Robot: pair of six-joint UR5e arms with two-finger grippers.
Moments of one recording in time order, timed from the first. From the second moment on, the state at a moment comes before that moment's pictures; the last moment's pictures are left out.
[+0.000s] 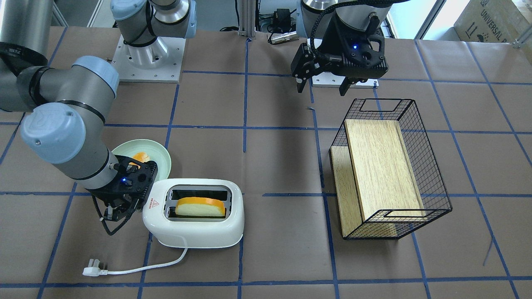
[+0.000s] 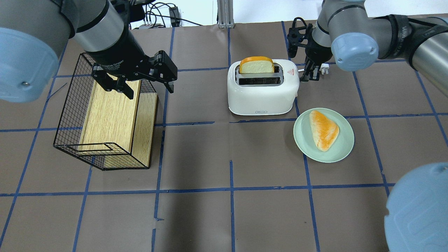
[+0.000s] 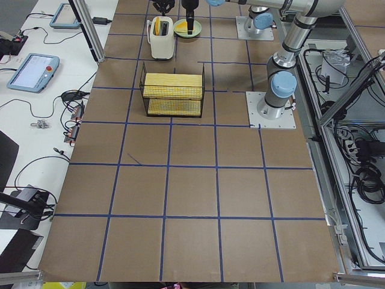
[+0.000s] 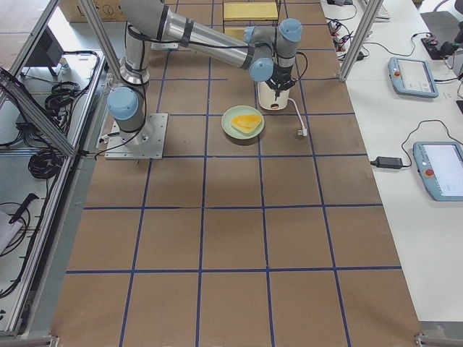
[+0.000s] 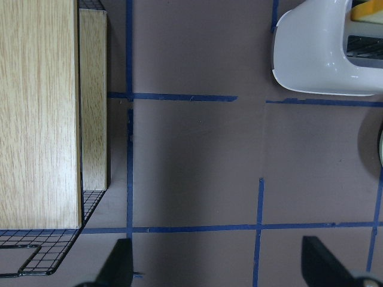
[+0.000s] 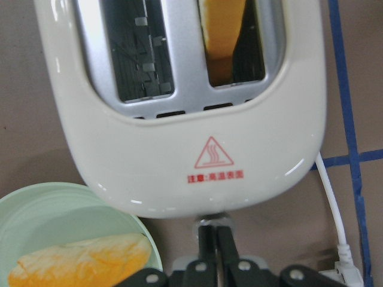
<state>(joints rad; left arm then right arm) -1.68 -1.54 -1.56 -1.59 1.45 -0.16 1.53 -1.17 1.58 -1.98 -1.52 -1.46</state>
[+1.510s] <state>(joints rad) -1.68 -1.54 -1.56 -1.59 1.45 -0.16 1.53 -1.14 1.59 -1.98 -1.51 -1.48</state>
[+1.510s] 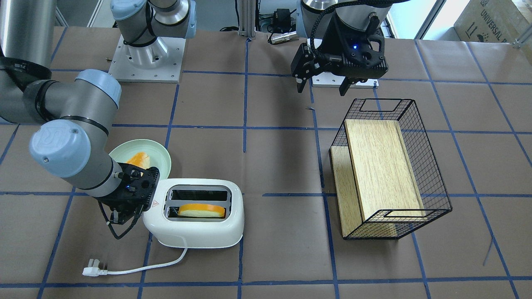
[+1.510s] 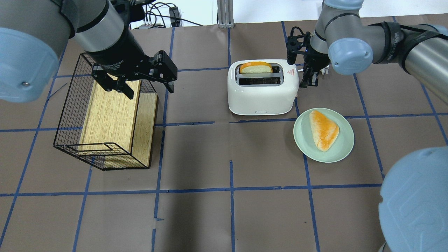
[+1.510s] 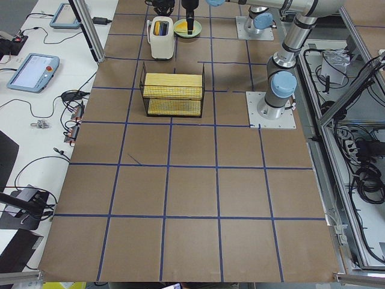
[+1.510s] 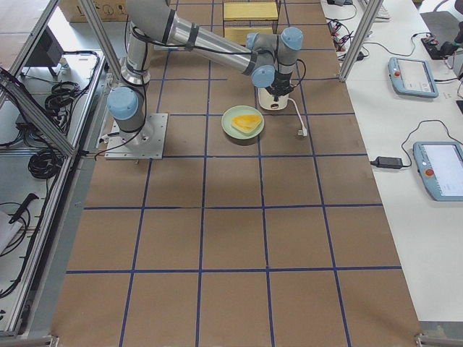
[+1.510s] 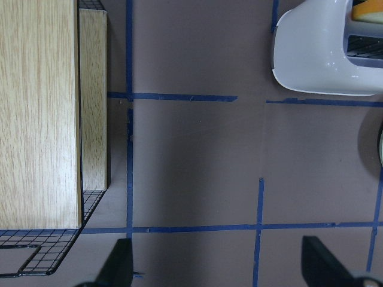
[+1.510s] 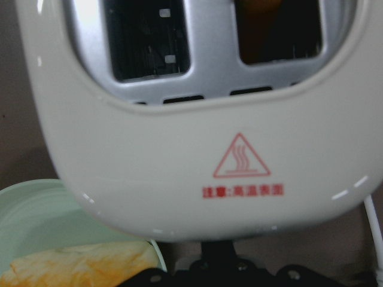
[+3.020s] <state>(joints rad) -1.68 -1.54 -1.56 -1.59 1.45 -0.16 1.52 -1.26 1.57 -1.90 -1.52 -1.46</state>
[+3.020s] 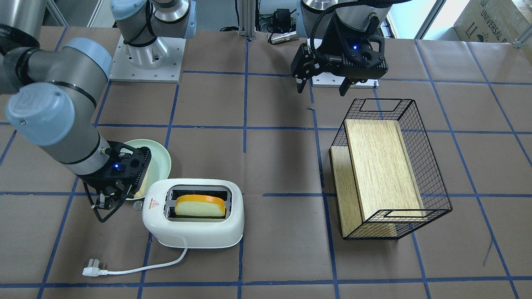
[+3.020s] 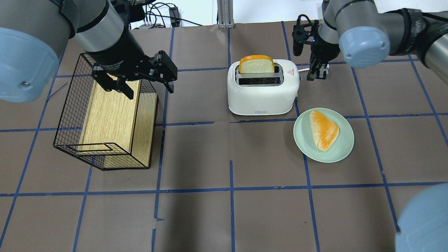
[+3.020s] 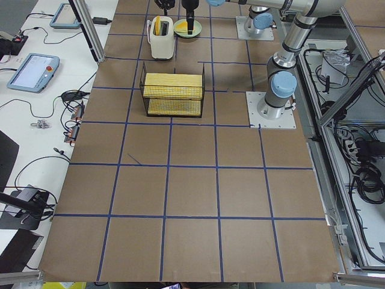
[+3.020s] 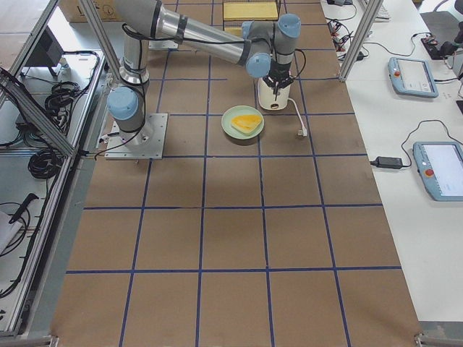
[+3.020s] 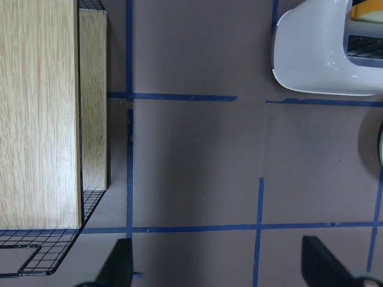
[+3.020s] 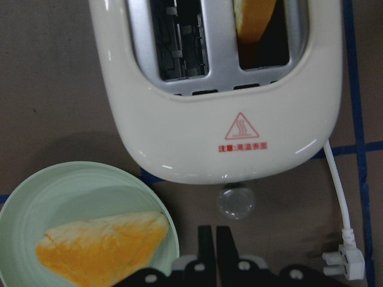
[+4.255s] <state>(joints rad) -1.68 -1.54 -1.56 -1.59 1.45 -0.16 1.54 -1.60 1.57 -1.57 -1.52 -0.26</state>
